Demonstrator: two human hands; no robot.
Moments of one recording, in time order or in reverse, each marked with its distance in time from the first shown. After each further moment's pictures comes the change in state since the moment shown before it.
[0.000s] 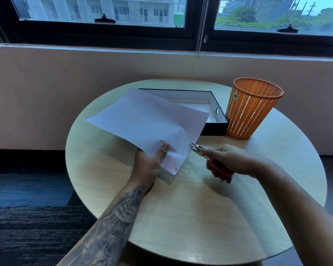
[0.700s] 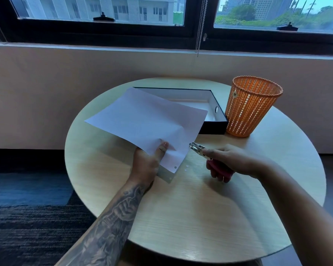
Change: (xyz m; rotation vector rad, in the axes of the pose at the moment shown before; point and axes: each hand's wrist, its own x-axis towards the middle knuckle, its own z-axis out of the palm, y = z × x) left_hand -0.001 0.004 0.000 -0.029 0.020 -0.038; right_hand -0.006 0.003 0.002 0.054 0.002 -0.014
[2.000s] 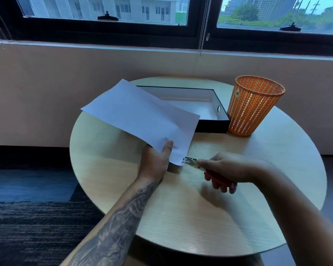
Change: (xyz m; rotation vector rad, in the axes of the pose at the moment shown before) left_hand -0.005 0.001 0.009 0.302 0.046 0.077; right_hand -0.017 -0.018 0.025 -0.244 -0.090 0.137
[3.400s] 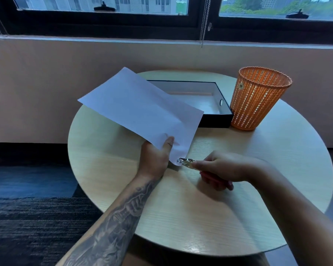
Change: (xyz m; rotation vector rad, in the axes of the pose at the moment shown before) left_hand 0.001 -0.002 0.002 -0.028 -0.007 0.047; right_hand 0.013 -0.002 0.011 -0.026 -0.052 -0.074
